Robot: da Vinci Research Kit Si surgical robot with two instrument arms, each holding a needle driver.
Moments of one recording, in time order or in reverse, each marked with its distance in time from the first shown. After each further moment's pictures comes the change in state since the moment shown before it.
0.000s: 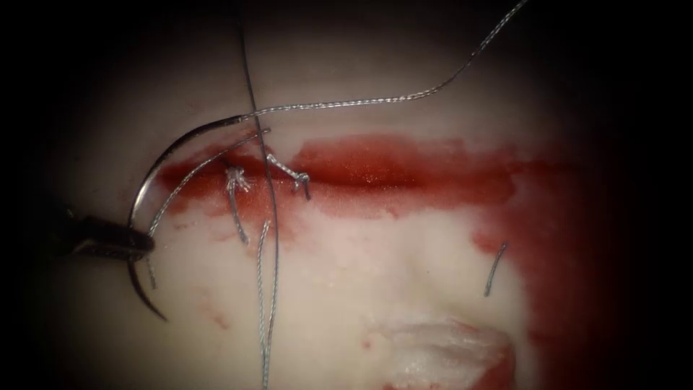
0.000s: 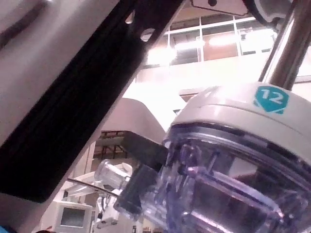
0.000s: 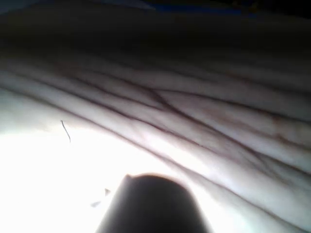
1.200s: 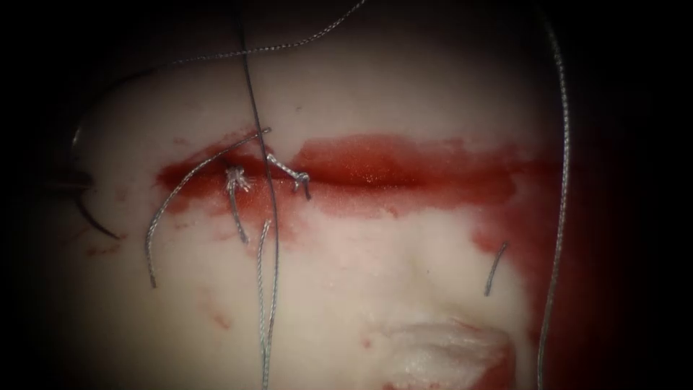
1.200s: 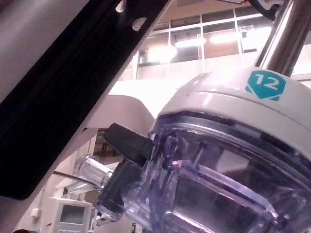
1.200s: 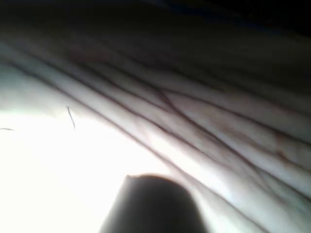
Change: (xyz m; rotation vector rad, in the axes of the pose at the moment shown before) right arm -0.002 -0.003 0.003 0.010 -0.128 -0.056; left arm -0.005 0.006 0.000 -0.184 -0.200 0.010
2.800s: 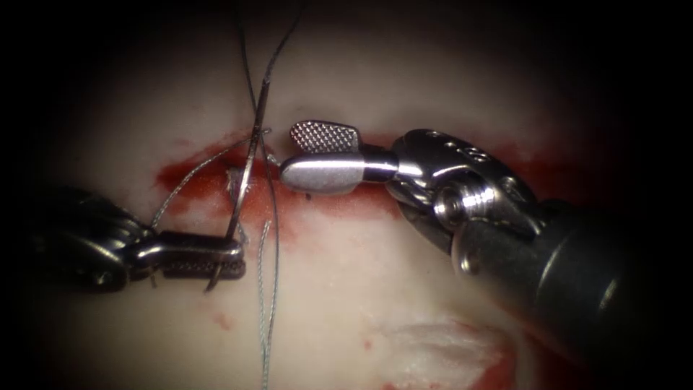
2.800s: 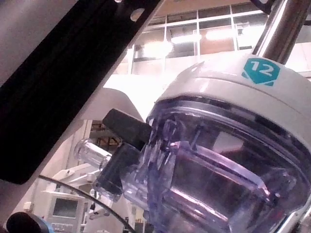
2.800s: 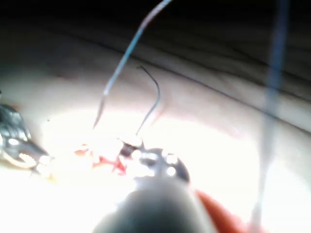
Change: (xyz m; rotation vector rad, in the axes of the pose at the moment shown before) right arm -0.004 0.009 0.022 0.285 0.395 -0.328; left arm 0.009 -0.007 0.004 0.921 0.762 -0.441
